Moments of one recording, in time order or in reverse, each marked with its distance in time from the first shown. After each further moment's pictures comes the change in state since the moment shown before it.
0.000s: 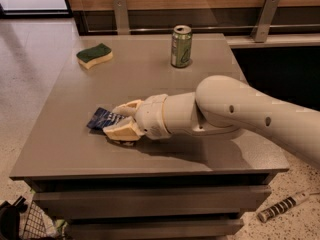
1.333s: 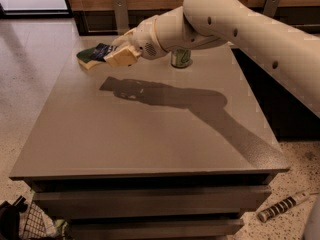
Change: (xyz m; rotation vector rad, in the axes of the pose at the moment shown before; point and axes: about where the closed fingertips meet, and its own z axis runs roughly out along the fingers) arm -0.095 -0.160 0.003 0.040 0.053 -0.106
